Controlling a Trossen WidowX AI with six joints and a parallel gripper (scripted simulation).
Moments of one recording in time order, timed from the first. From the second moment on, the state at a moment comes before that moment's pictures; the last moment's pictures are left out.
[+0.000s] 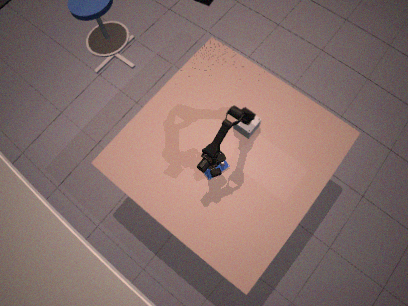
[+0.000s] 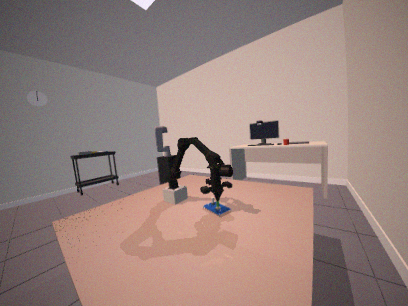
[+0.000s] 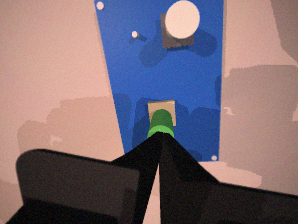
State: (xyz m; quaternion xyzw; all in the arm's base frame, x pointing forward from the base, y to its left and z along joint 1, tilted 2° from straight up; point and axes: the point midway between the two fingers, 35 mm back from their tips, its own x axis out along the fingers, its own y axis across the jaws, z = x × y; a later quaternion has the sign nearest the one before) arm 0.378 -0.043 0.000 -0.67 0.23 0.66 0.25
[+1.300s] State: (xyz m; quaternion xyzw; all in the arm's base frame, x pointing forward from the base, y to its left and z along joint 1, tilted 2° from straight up) arm 0.266 -0.026 0.041 -0.66 0.23 0.67 0.25
